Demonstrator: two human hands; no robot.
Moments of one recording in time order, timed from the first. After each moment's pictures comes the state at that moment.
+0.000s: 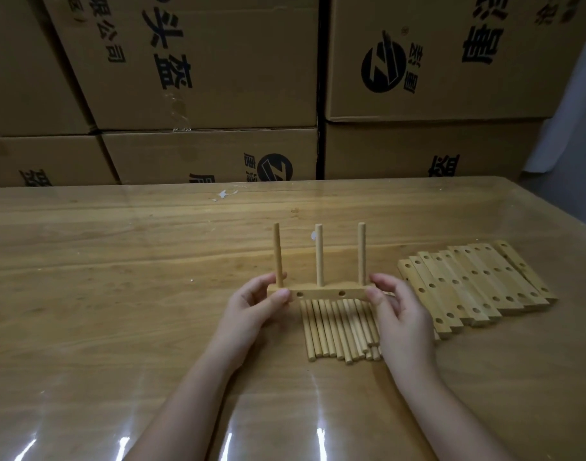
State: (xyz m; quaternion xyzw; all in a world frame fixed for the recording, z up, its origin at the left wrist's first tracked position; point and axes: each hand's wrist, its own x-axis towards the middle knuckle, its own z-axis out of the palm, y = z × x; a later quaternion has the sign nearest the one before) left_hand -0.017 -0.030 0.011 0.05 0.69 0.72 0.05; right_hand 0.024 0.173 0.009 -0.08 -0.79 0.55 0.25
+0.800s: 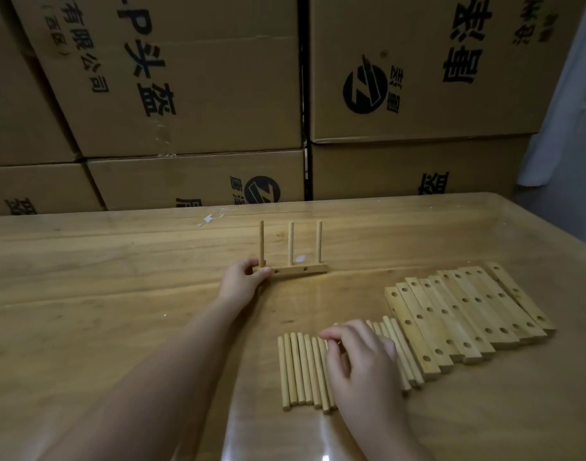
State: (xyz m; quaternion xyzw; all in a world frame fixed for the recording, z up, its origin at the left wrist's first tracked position) left_hand -0.163 -0.009 0.006 -0.03 0.87 0.49 -0.02; right_hand 0.019 0.165 0.002 0.05 -0.89 0.33 0.32
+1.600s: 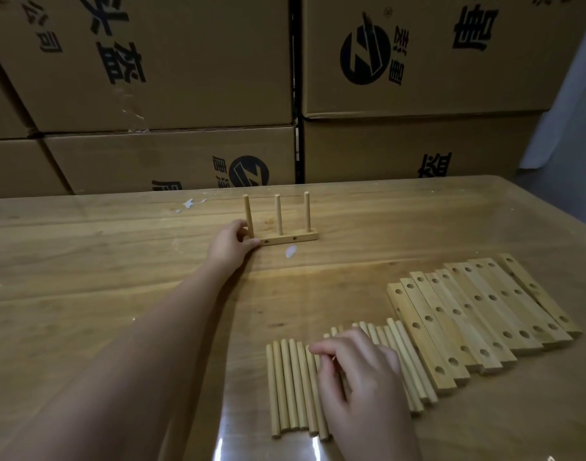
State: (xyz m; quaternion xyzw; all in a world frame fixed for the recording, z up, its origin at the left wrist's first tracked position) left_hand -0.243 -0.002 0.007 0.00 0.93 0.37 -0.05; right_hand 0.008 0.164 -0.007 0.06 -0.87 0.33 0.36
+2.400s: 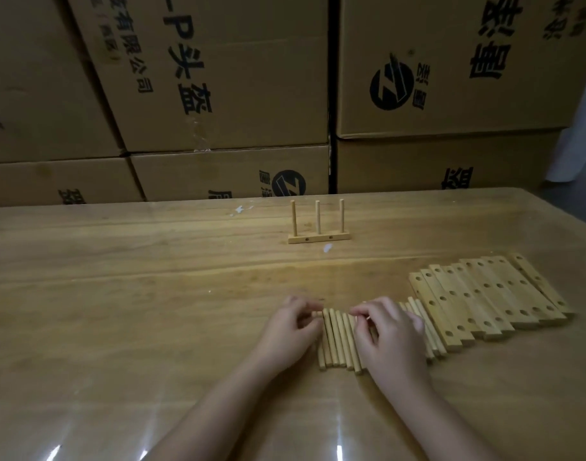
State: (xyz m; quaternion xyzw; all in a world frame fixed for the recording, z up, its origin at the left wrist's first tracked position) left_hand -0.028 0.000 0.000 0.13 0.89 0.43 -0.01; right_hand 0.021 0.162 0.005 0.02 -0.91 0.30 0.28
